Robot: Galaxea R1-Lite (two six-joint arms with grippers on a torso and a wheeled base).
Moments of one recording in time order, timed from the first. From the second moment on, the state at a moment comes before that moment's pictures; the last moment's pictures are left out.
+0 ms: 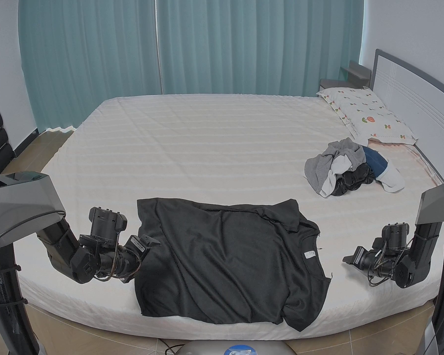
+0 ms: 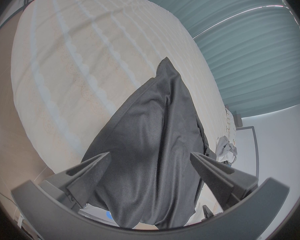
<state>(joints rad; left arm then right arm) -0.24 2.16 -0.66 -0.70 -0.10 -1.13 -0.03 2.35 -0.44 -1.21 0.26 0.58</state>
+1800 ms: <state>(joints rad) -0.23 2.16 -0.66 -0.71 -0.07 -1.12 -0.14 2.37 -0.50 -1.17 0.28 0.45</state>
